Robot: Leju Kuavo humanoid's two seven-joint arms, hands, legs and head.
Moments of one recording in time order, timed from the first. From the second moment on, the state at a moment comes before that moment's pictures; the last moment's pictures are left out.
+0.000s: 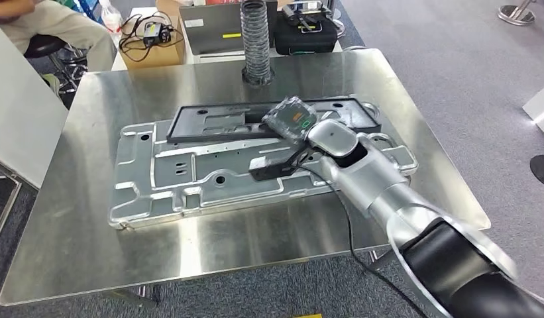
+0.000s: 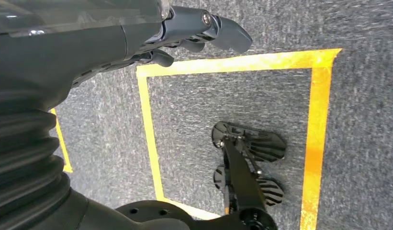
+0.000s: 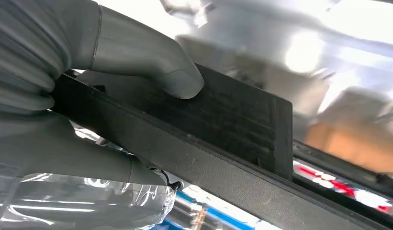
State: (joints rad) left arm -0.10 -0.01 1.30 -0.23 -0.92 -0.06 -0.24; right arm -1.08 0.04 0.83 -0.63 1.22 -0.20 -0.38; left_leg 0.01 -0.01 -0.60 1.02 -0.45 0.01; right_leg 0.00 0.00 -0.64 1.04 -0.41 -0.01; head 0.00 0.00
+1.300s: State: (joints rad) left arm -0.09 -0.02 1.27 -0.22 -0.96 0.00 -0.32; right arm -0.75 0.06 0.70 -0.87 1.06 -0.69 -0.50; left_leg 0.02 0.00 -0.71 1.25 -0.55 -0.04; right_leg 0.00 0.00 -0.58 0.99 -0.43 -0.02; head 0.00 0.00
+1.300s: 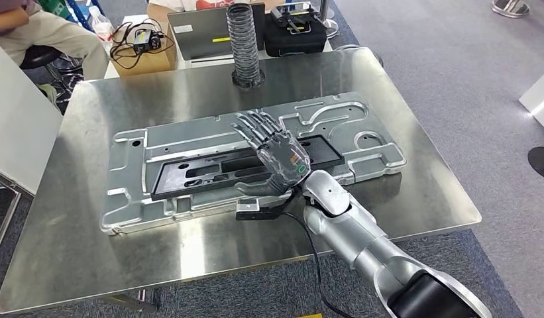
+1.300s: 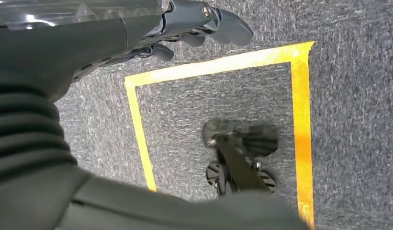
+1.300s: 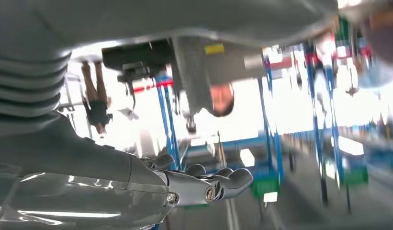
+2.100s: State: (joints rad) left arm -0.08 -0.03 1.30 -0.22 -0.91 0.01 -0.35; right arm -0.12 -0.08 0.20 -1.98 0.54 -0.70 -0.69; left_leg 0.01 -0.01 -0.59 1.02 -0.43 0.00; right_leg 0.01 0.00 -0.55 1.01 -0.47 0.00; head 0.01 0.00
